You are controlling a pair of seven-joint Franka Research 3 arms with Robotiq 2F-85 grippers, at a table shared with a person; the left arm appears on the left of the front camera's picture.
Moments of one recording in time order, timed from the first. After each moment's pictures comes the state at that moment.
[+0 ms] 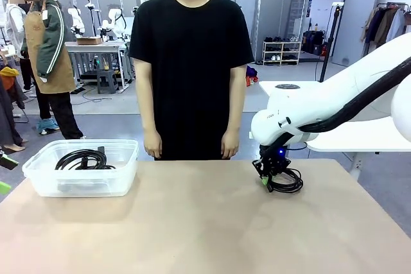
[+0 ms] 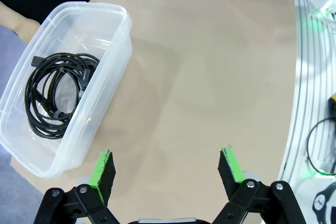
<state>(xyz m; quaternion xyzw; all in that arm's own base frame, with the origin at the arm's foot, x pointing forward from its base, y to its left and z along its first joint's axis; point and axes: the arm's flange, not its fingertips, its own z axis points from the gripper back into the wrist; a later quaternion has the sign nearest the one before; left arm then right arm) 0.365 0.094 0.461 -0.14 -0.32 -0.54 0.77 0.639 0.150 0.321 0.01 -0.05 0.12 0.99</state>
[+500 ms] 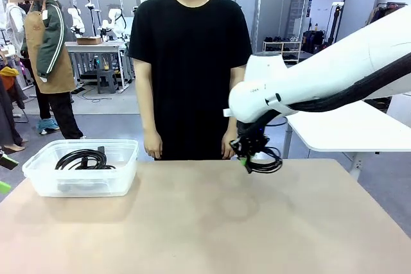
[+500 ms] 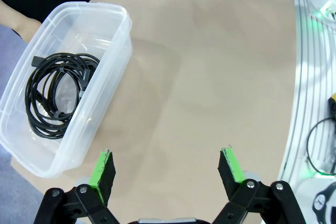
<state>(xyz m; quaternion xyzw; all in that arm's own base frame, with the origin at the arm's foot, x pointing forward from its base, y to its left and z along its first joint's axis) 0.365 0.094 0.461 -0.14 -0.32 -0.54 0.77 0.584 0.247 0.417 0.02 -0.08 0.19 0.98</state>
